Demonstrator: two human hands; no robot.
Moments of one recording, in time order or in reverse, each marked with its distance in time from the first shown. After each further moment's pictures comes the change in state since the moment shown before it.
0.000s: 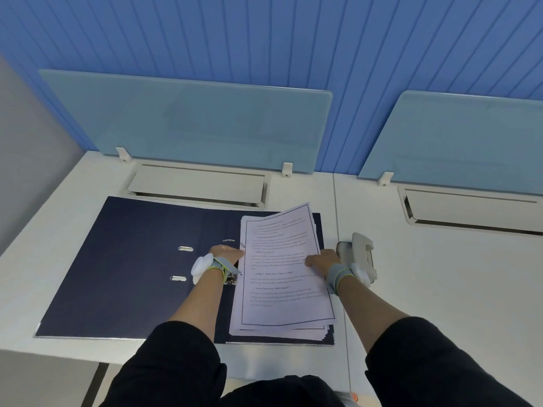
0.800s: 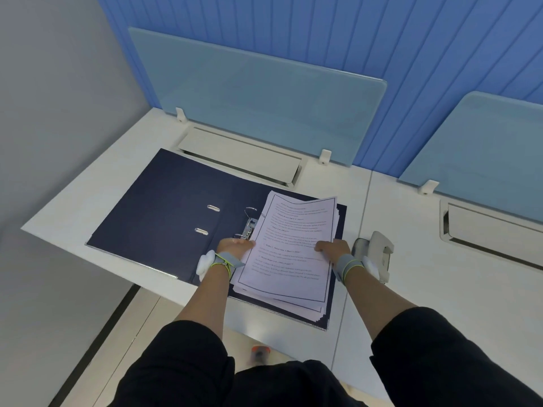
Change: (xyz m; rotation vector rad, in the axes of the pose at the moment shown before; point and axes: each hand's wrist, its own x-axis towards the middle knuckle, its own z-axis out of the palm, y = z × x) left_hand -0.056 -0.059 0.012 -0.348 0.119 -0.098; right_hand 0.007 0.006 -0.004 -0.029 -0.123 -0.052
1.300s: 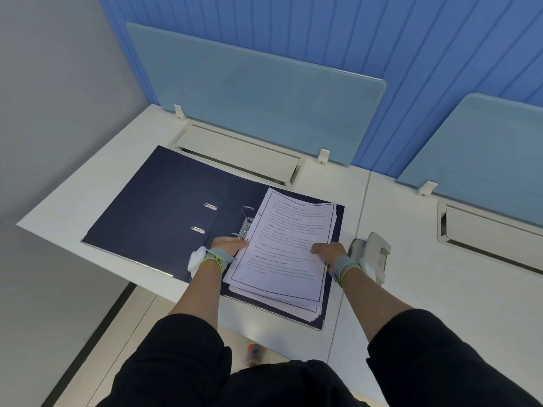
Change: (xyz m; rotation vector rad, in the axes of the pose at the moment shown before) left_hand 0.006 0.000 -0.005 -0.095 -0.016 -0.042; right_hand -0.003 0.002 0.000 0.030 -0.052 0.064
